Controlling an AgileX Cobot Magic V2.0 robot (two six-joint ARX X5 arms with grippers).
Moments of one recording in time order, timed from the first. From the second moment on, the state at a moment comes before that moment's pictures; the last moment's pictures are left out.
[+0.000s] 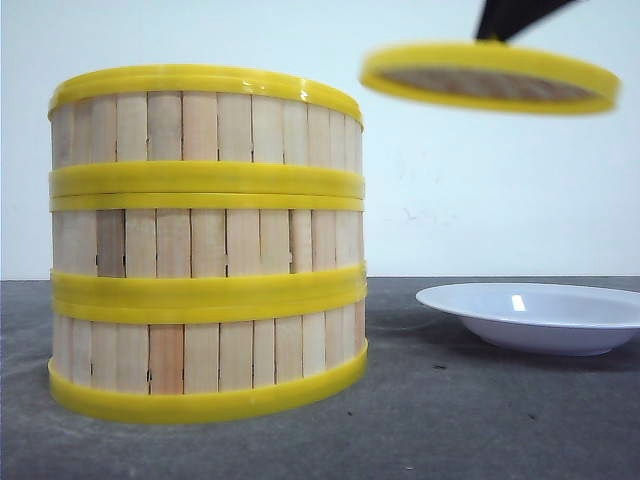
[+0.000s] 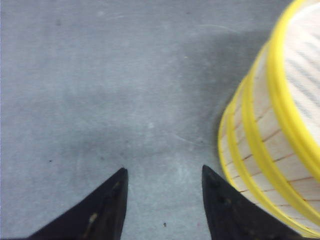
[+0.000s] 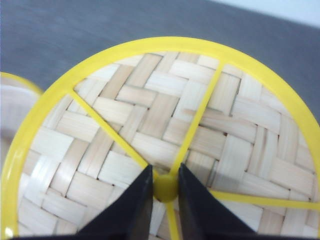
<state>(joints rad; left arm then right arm) -0.14 0.92 1.02 -0.88 -0.03 0.01 0.33 1.39 1.53 -0.79 -0.21 0.00</state>
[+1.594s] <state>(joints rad) -0.14 0.92 1.02 -0.84 -0.05 0.00 0.81 1.80 1.86 -0.86 -0.20 -0.06</state>
